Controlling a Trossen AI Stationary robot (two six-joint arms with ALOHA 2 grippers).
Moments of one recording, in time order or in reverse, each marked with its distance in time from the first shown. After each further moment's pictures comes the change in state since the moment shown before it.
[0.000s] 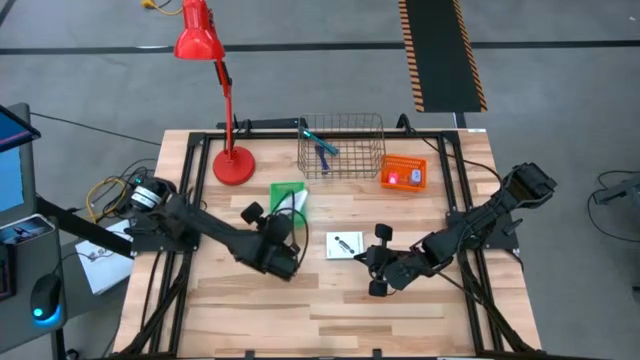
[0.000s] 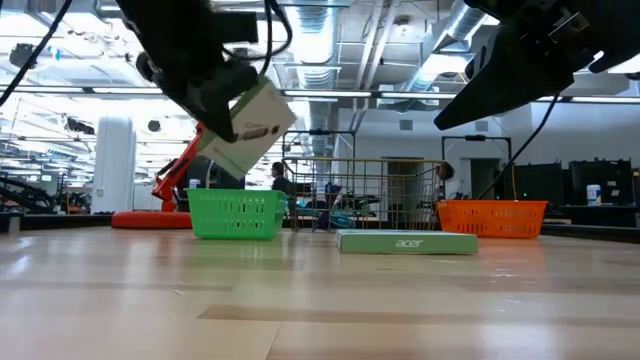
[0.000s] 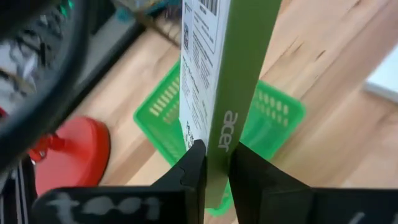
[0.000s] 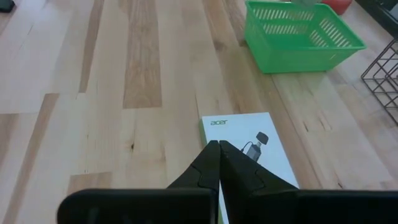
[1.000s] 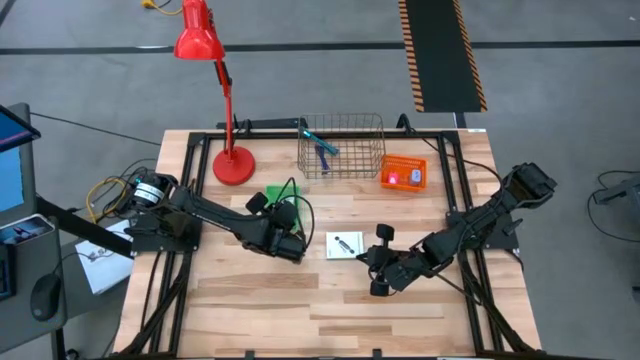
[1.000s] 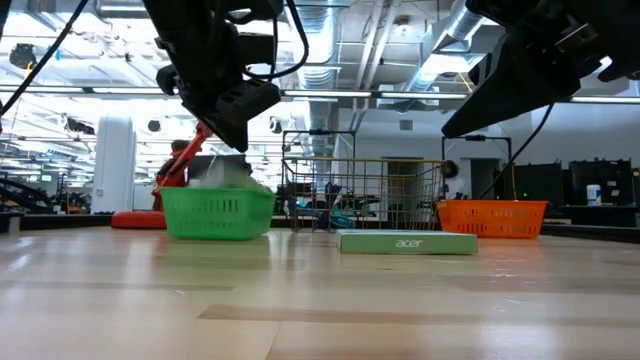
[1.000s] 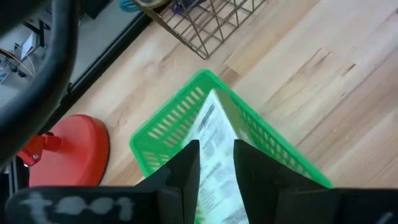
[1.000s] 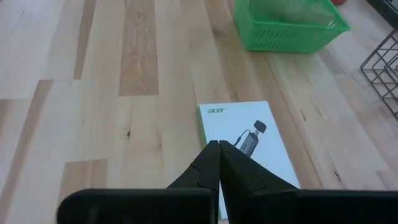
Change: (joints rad) left arm 0.122 0.000 0.000 0.074 0.041 0.085; right arm 0.005 0.000 0.001 -0.048 -0.003 0.018
